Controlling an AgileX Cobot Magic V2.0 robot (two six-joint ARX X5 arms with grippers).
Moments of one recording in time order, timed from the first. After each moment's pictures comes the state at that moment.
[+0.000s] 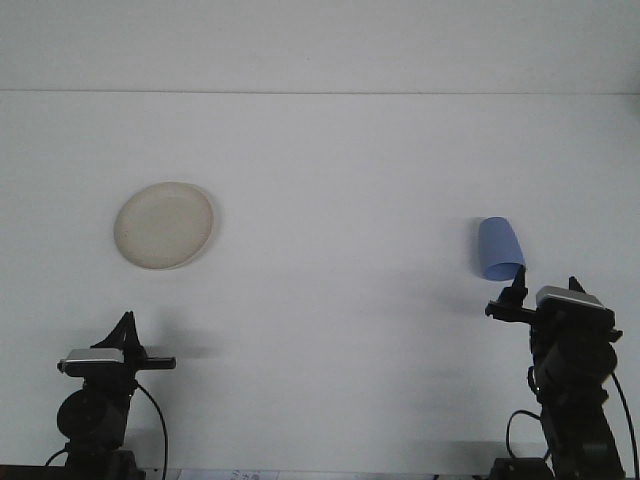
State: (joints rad) left arm -0.05 0.00 0.03 0.00 -0.14 0.09; right arm 0.00 0.62 0.55 -0.19 0.21 0.11
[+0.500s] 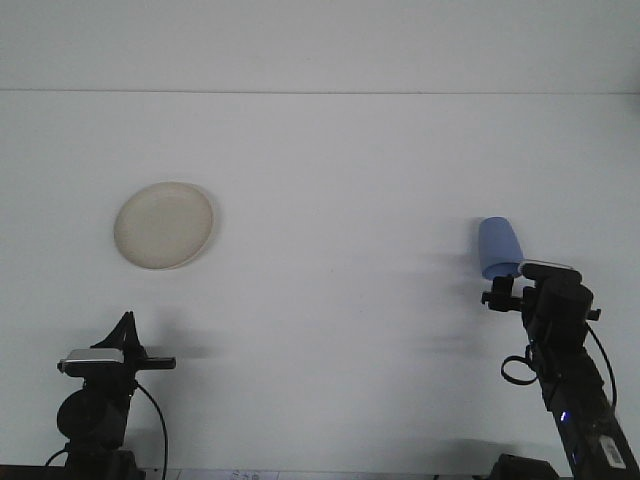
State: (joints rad) left arm -0.05 0.00 0.03 0.00 -0.14 0.09; right arm -0.17 1.07 0.55 -0.07 0.08 0.01
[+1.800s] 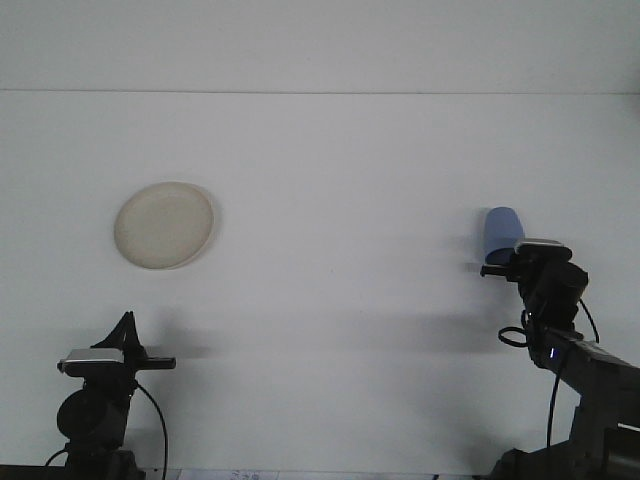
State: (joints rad) left arm -0.05 0.00 0.03 0.00 -0.14 0.09; right arm -0.26 1.56 0.55 0.63 -0.12 -0.06
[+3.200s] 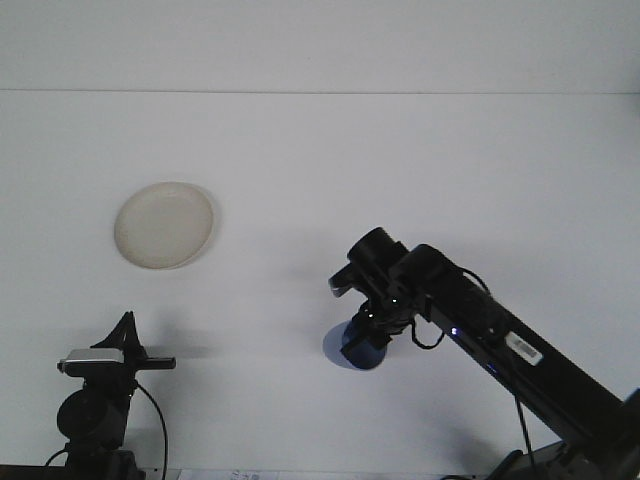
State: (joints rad) left arm -0.05 0.00 0.03 0.00 -0.14 0.09; right arm 0.70 1.59 1.43 -1.28 -0.16 0.03
